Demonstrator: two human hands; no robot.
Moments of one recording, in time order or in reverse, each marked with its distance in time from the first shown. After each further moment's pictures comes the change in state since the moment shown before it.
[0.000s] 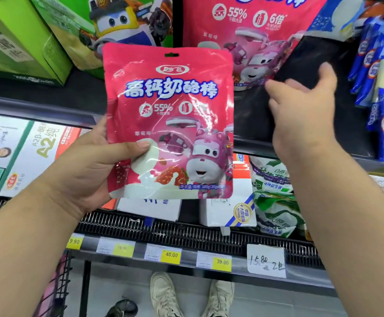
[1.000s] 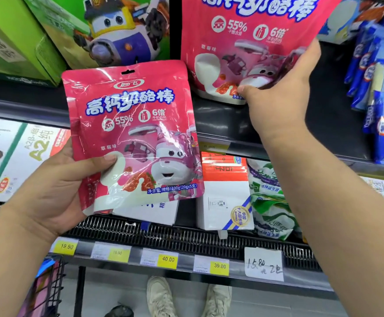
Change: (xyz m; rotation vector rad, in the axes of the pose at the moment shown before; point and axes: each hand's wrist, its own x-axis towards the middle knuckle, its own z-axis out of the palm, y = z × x) left_hand -0.009 -0.013 -0.038 -0.020 0.164 -0.014; right_hand 0.021 0.012 0.018 -0.341 -0.015 -0.383
